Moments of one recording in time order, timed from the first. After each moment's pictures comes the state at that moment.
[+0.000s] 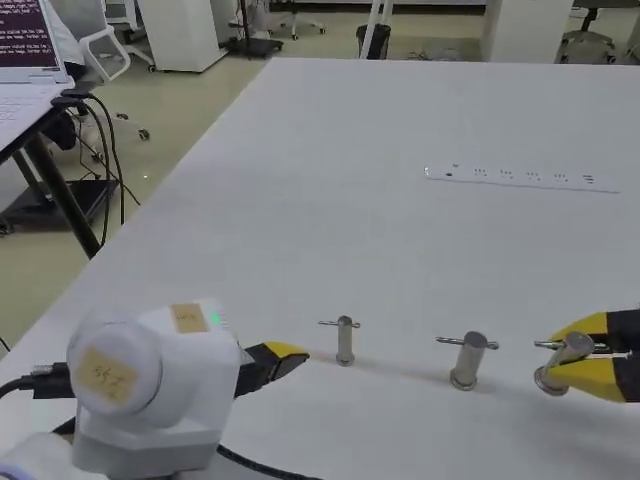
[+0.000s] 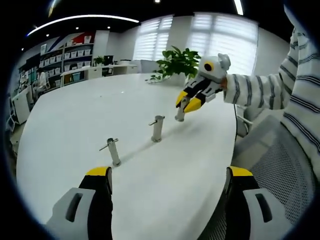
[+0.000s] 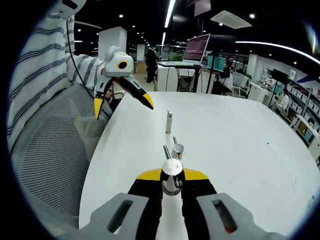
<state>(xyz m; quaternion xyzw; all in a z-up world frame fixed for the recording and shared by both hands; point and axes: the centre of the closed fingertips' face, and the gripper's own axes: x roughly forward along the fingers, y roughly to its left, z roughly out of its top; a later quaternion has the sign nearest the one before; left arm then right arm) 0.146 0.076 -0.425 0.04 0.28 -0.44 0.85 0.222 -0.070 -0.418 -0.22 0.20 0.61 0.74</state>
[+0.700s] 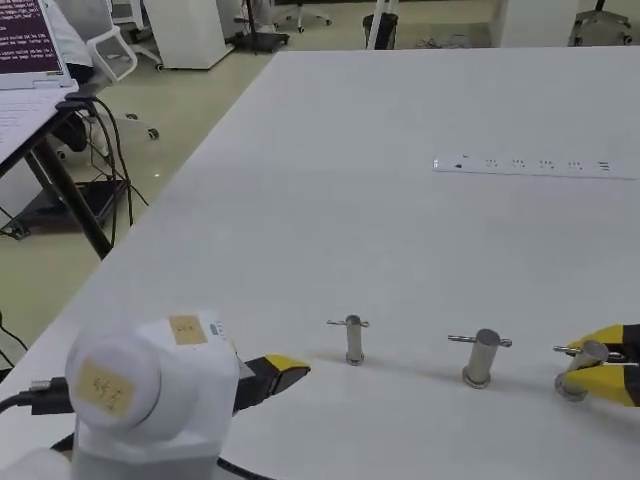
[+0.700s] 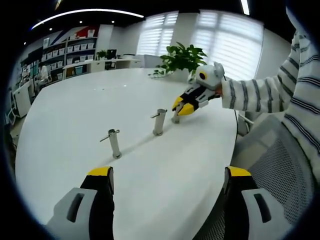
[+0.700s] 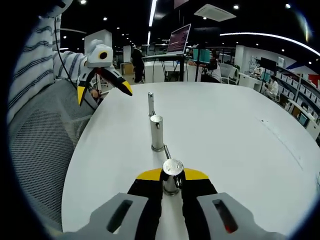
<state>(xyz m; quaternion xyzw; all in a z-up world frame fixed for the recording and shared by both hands) 0.141 0.080 -0.433 0.03 0.31 -0.43 0.85 0.242 -0.085 -0.458 -0.20 0.22 0.57 0.76</state>
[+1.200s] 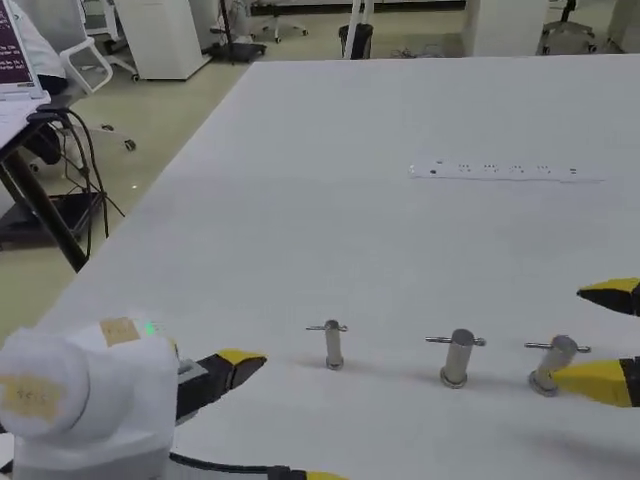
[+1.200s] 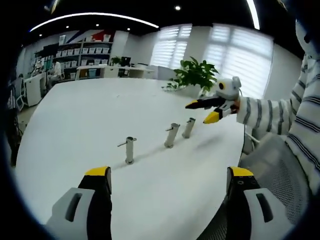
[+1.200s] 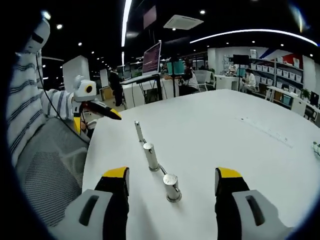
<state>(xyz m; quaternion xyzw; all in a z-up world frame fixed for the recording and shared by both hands) 0.155 0.099 -0.410 -0.05 0.26 -0.38 0.89 0.244 -0.099 -0.406 -0.06 0.22 0.50 0.84</state>
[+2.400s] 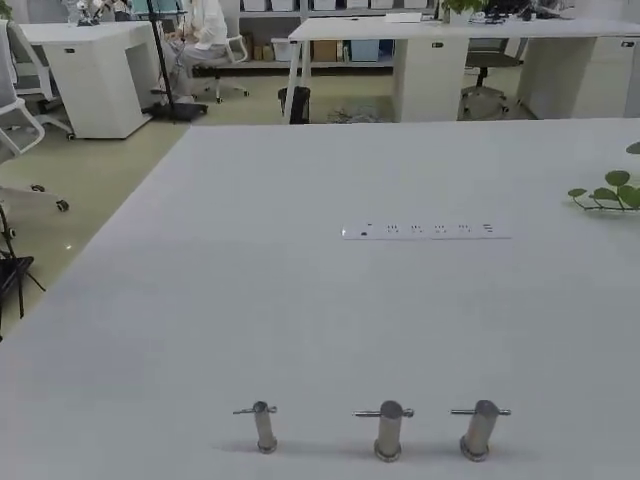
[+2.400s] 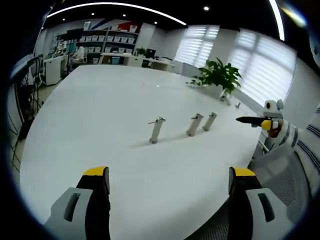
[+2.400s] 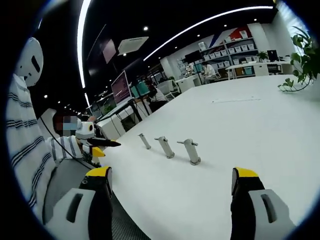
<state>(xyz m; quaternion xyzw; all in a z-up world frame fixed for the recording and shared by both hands) 0.146 0.143 -0.438 -0.07 0.32 -0.30 0.90 0.159 -0.144 -0.398 0.11 0.25 0.36 0.89</state>
